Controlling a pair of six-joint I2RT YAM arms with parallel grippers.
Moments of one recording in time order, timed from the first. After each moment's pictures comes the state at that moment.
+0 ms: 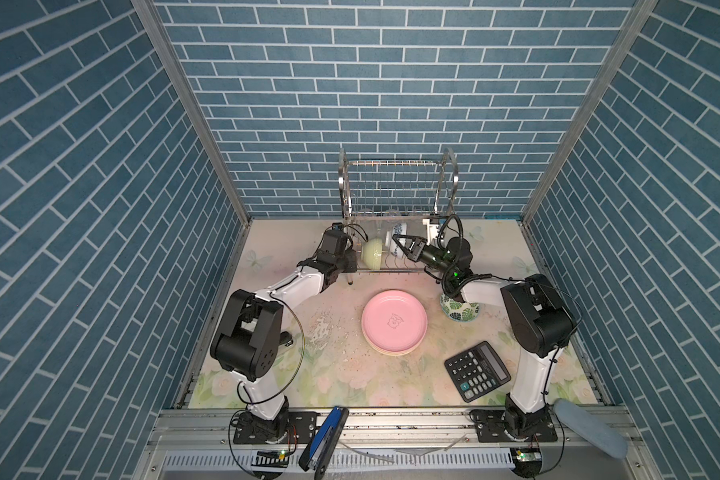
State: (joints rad) left arm -0.38 1.74 1.16 -0.10 -0.07 -0.32; right arm 0.47 1.90 1.04 1.01 -0.62 0.86
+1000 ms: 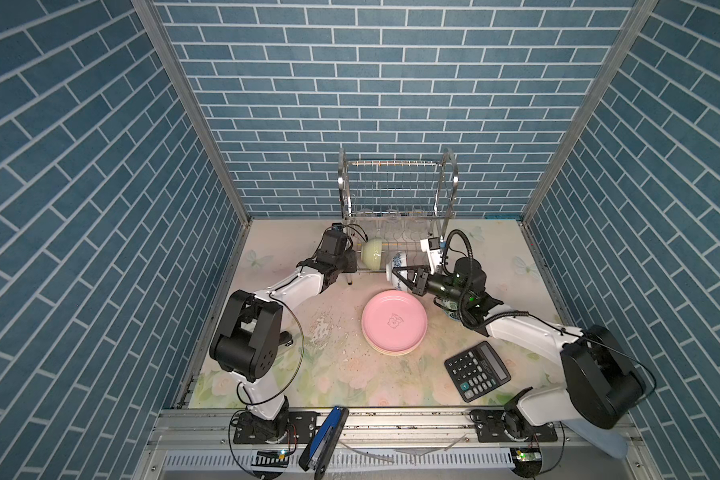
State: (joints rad) left arm -0.38 1.73 1.15 -0.11 -0.08 -0.32; right arm 0.63 1.39 0.75 0.54 -0.54 0.69
